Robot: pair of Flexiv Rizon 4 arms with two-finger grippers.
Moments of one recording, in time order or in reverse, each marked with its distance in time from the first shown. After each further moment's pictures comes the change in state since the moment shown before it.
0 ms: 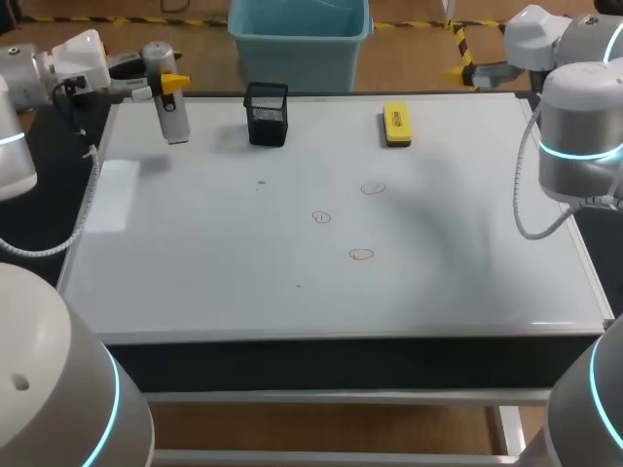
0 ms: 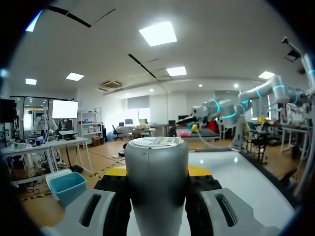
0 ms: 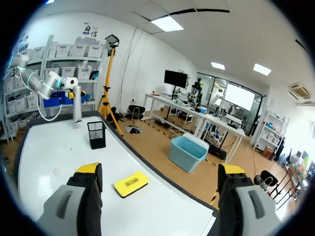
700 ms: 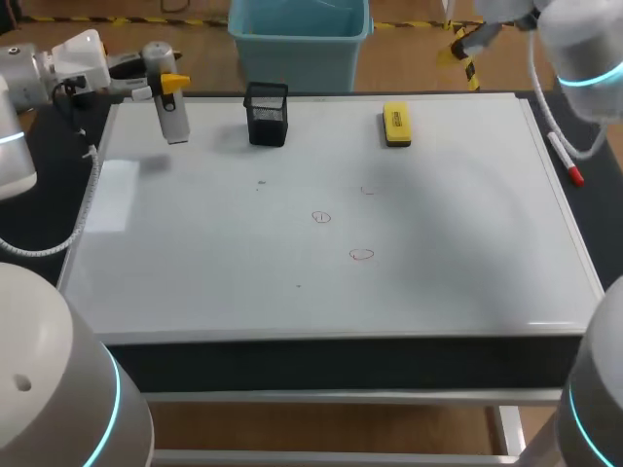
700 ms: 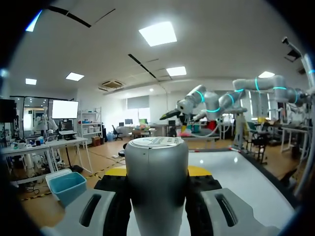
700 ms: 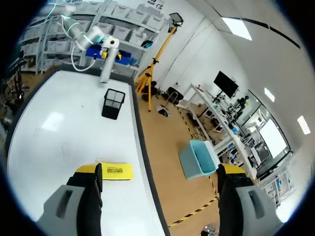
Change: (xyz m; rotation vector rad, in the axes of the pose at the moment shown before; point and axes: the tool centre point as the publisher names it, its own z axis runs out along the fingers) left arm 0.000 0.000 0.000 0.000 0.000 0.000; right arm -0.013 0.030 0.072 0.166 0.311 -0.502
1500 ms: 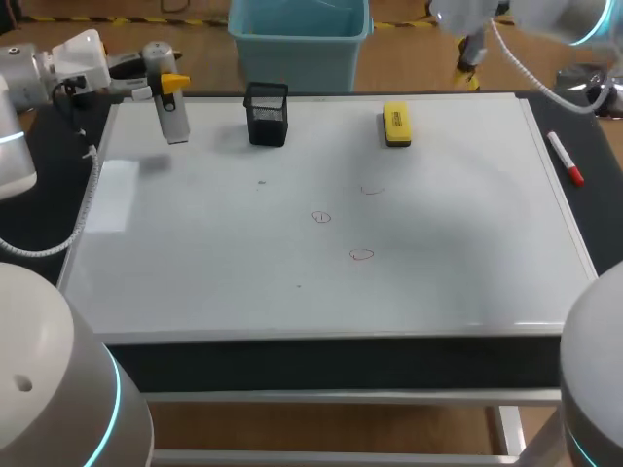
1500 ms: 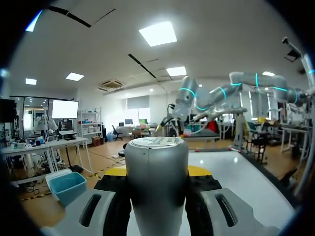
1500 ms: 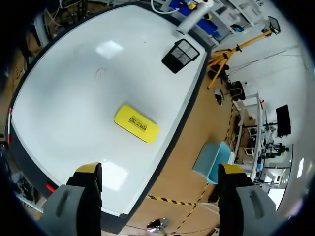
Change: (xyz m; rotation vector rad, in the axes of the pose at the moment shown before) left arm 0.000 0.000 0.000 0.001 0.000 0.000; right arm 0.025 -0.050 0.037 0.314 0.388 -0.601
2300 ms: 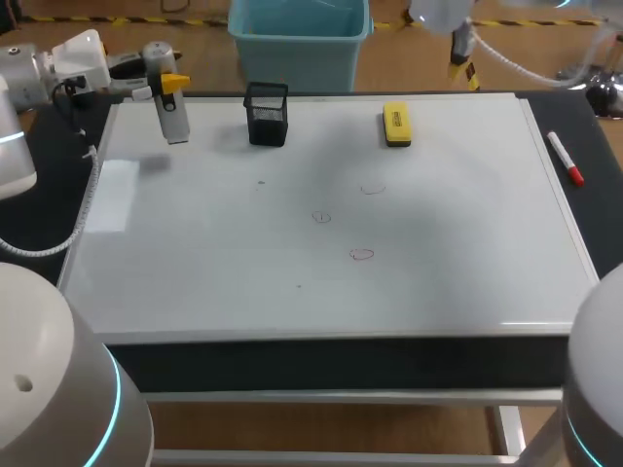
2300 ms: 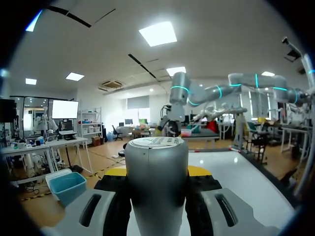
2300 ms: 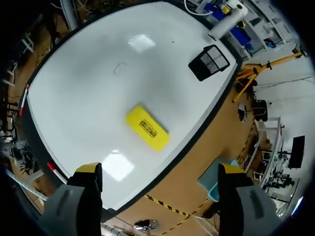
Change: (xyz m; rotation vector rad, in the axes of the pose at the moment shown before) left arm 0.000 0.000 0.000 0.000 0.000 0.000; right arm -0.002 0.021 0.020 -0.012 0.195 -0.216
